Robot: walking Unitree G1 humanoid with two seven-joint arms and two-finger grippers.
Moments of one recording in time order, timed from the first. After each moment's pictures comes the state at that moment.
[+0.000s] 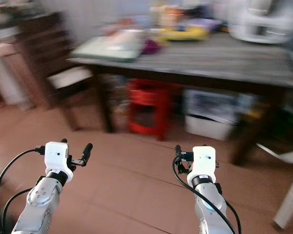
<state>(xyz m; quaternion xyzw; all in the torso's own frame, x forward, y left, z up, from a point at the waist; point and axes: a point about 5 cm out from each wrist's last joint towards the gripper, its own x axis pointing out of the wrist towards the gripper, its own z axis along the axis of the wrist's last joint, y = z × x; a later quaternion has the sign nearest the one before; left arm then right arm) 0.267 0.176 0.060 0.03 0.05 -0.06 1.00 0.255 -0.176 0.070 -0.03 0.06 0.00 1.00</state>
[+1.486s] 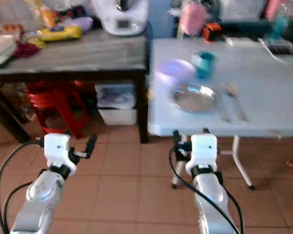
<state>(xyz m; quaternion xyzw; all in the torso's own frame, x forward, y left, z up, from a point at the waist) 0.270 0.153 0.092 0.00 0.01 -0.10 1.00 0.259 -0.166 0.112 -0.06 -0.01 0.01 1.00</state>
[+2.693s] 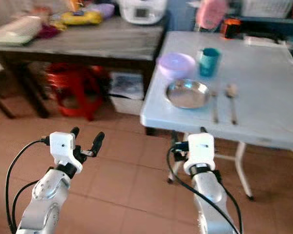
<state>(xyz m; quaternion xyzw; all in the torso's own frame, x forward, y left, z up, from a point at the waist) 0.271 0.147 0.094 -0.03 -0.01 -0.13 0.99 0.261 -0.158 0.114 -0.06 -0.02 0.03 1.00</state>
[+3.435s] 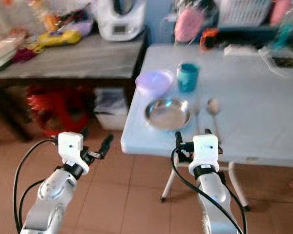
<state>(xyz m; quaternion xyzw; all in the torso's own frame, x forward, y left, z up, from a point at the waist) 0.271 0.131 0.097 -0.04 -0.01 -0.17 0.98 0.261 -0.166 0.111 -0.06 -0.01 0.02 1.00</state>
